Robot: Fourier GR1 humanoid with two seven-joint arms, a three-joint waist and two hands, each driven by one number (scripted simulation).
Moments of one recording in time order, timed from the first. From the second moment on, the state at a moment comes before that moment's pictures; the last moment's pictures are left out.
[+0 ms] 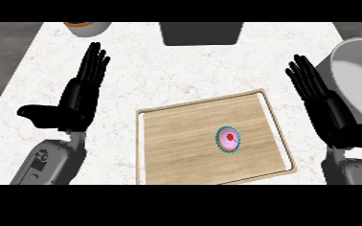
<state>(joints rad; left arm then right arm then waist) -0.27 0.31 -0.24 -1.53 0.32 0.30 -0.09 -0.13 -0.30 0.01 -1.63 -0.22 0.12 -0.05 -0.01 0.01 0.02</state>
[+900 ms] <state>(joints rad) -0.04 0.28 -0.24 -1.55 0.26 0.35 -0.17 0.28 -0.19 -0.13 -1.90 0.03 0.00 -0.85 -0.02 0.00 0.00</state>
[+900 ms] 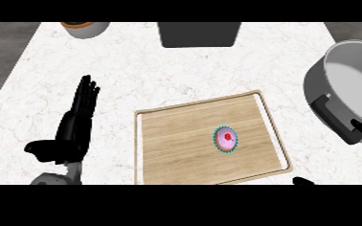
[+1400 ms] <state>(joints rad) -0.03 0.26 -0.25 -1.56 0.23 0.35 -0.17 0.51 -0.29 -0.03 -2.13 0.40 -0.01 -0.63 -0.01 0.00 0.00</state>
